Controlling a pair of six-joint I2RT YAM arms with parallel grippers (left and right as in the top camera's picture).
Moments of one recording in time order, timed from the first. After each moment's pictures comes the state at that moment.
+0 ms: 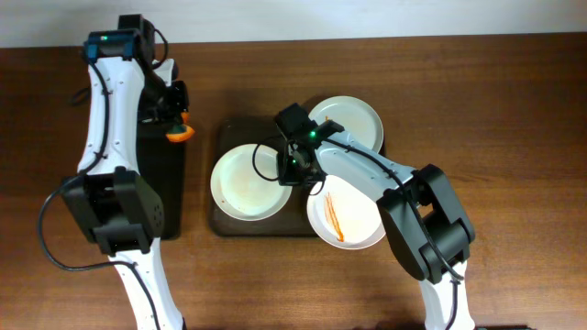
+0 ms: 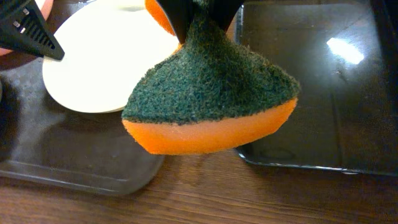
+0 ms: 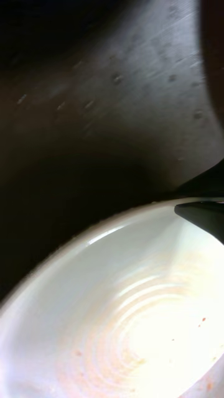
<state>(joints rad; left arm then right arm) 0.05 2.26 2.27 -1.49 0.13 -0.07 0.58 2.16 1.55 -0.73 -0.17 0.56</state>
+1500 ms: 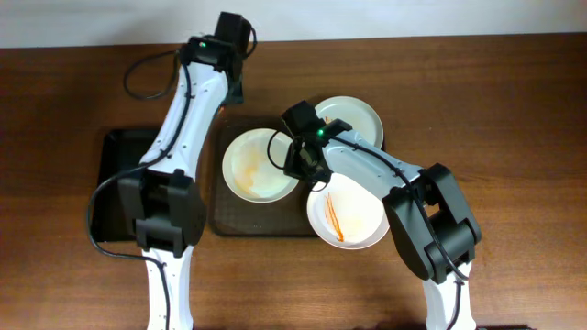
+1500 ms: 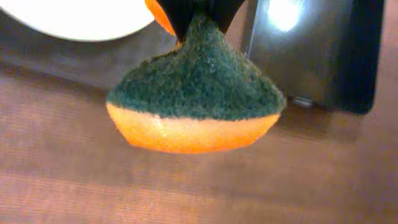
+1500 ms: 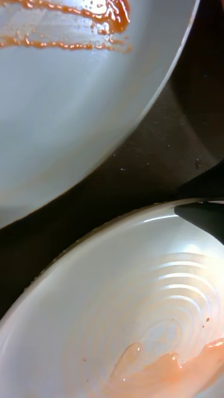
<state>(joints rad) -0.26 2.28 2.23 -1.23 -0.42 -0.36 0.55 2.14 1.52 -0.69 -0.10 0.81</state>
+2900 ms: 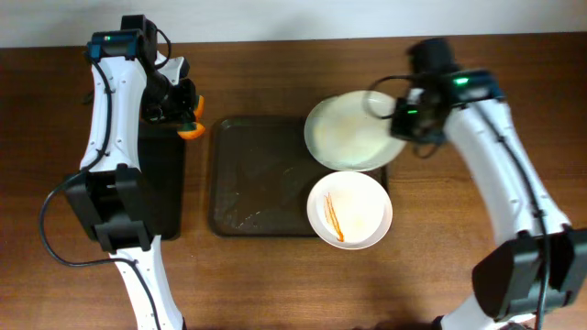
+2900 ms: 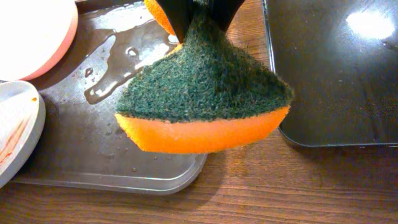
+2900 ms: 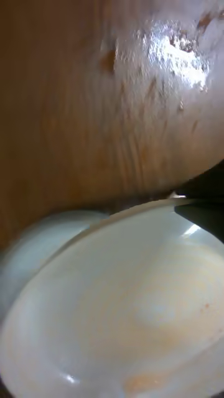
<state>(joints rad) 0.05 2.28 2.28 -1.48 0.27 0.00 0.05 1.78 1.66 -1.18 0.00 0.40</state>
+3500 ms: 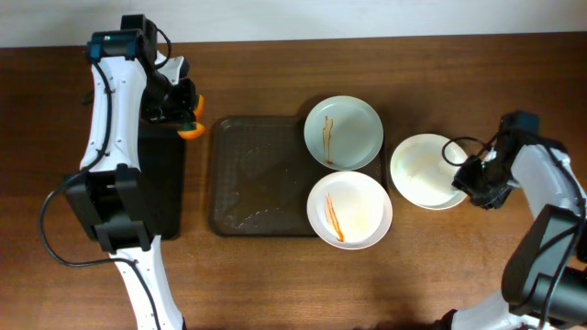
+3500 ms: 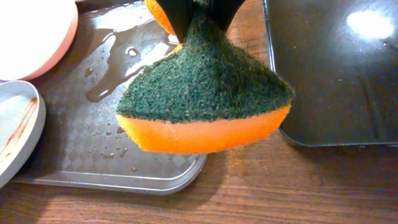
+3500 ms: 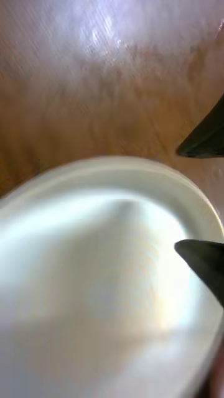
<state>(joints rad) 0.05 2.28 2.28 -1.47 0.27 0.00 -0.35 1.77 1.18 -0.91 -0.14 0.33</state>
